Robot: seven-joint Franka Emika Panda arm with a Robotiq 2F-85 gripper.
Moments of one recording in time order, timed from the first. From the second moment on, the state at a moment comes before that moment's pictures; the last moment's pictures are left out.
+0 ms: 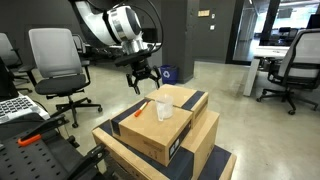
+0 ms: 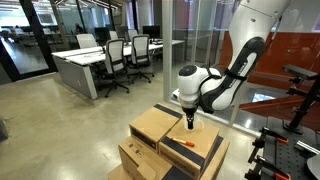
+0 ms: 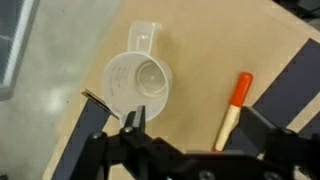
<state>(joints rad) 0.23 0.52 -0.13 -2.22 -0.62 2.69 0.15</state>
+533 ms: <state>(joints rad) 0.21 0.53 -0.12 -2.22 -0.57 2.69 0.15</state>
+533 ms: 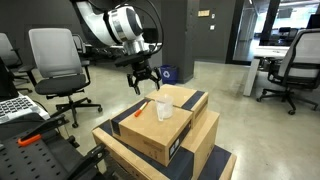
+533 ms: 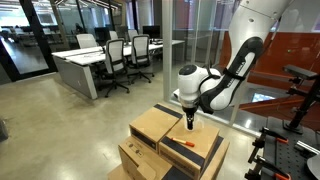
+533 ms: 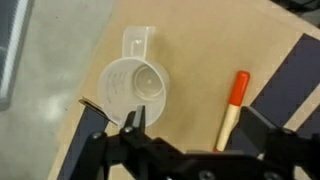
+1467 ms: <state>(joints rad) 0.24 0.55 -0.07 -2.22 -0.57 2.70 0.15</state>
